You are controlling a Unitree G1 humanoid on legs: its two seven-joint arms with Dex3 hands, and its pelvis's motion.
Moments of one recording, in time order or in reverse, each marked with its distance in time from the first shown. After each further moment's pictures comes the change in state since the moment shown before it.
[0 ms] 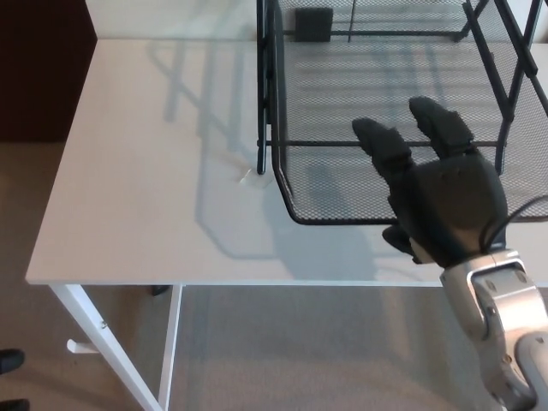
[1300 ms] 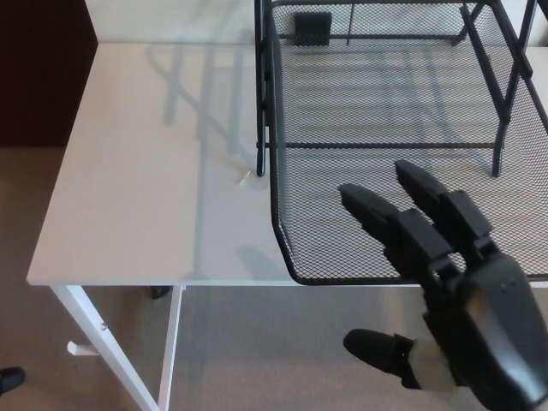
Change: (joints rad) left_arm 0.046 -0.046 0.036 0.003 -0.016 -0.001 0.021; right_arm 0.542 0.211 -0.198 -0.525 0.364 -0.554 0.192
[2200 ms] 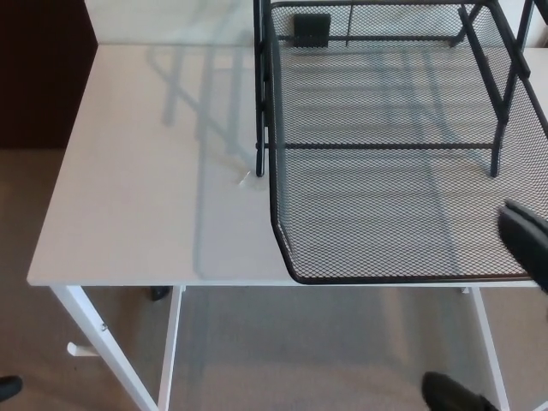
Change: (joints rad) left_arm 0.018 -0.002 0.002 0.000 -0.002 0.000 0.000; right_arm 0.337 0.060 -0.077 -0.237 0.461 -0.210 0.029
